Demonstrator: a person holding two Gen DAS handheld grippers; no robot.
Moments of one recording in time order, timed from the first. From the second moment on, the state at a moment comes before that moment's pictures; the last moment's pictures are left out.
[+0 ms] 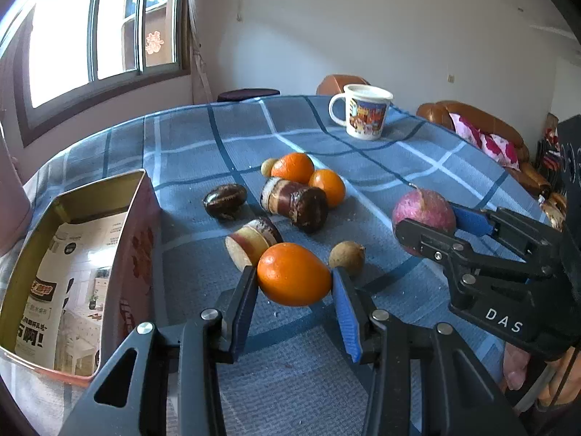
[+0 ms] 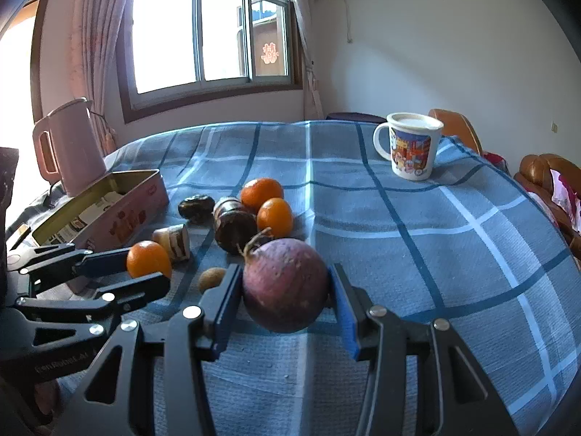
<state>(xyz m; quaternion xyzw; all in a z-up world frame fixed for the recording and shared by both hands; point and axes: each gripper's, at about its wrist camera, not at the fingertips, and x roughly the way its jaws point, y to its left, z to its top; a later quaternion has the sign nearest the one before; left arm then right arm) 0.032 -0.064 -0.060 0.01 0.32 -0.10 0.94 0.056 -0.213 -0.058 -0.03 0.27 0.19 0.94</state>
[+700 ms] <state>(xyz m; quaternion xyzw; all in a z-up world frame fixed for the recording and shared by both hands) 0.015 -0.062 -0.049 0.01 0.26 -0.08 0.96 0.042 -0.213 -0.052 -0.04 0.22 0.20 0.95</state>
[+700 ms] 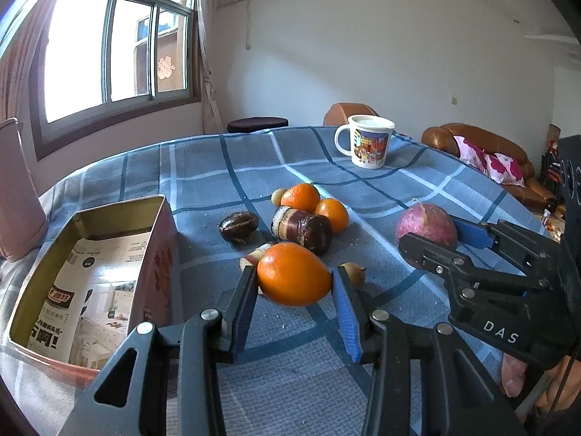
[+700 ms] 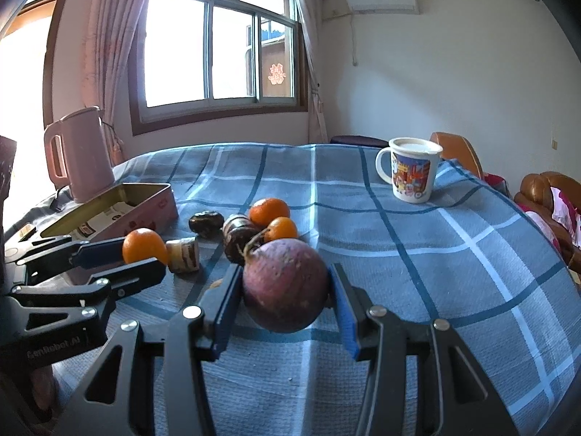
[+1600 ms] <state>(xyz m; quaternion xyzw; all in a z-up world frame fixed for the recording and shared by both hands) 0.001 -0.061 -0.043 0.01 0.22 -0.08 0.97 0.025 -0.216 -0.049 -0.04 0.17 0.21 0.96</state>
